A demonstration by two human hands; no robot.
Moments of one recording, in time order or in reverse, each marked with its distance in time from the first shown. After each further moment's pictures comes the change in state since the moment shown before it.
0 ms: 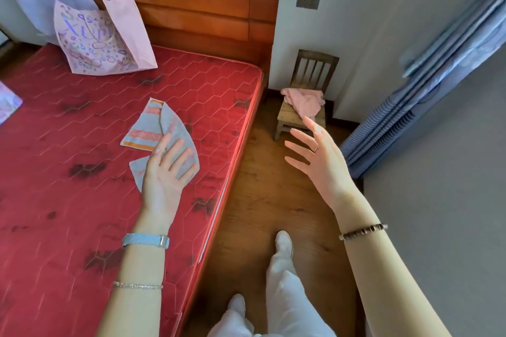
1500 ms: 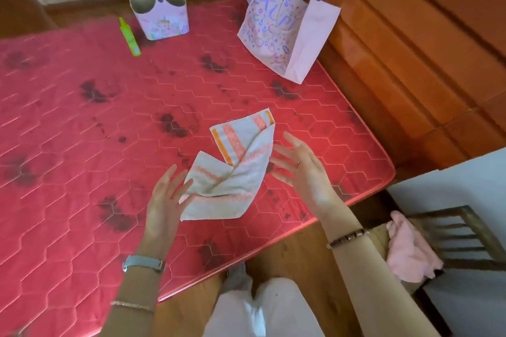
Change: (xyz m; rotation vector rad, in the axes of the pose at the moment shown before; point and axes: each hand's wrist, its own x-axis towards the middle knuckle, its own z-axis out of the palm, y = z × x) left_hand 0.197 -0.008 -0.099 -0.201 0.770 0.199; right_hand 0.365 0.019 0.278 -0.415 -0.807 0.338
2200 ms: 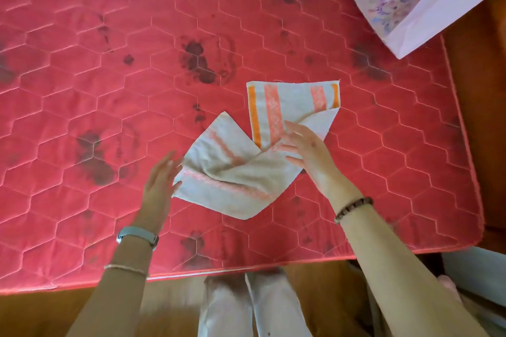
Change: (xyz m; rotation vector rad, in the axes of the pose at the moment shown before) left_hand 0.156 -0.161 -0.071 0.034 0.420 -0.158; right_hand 0.268 0.147 0.017 -0.454 -0.256 0.239
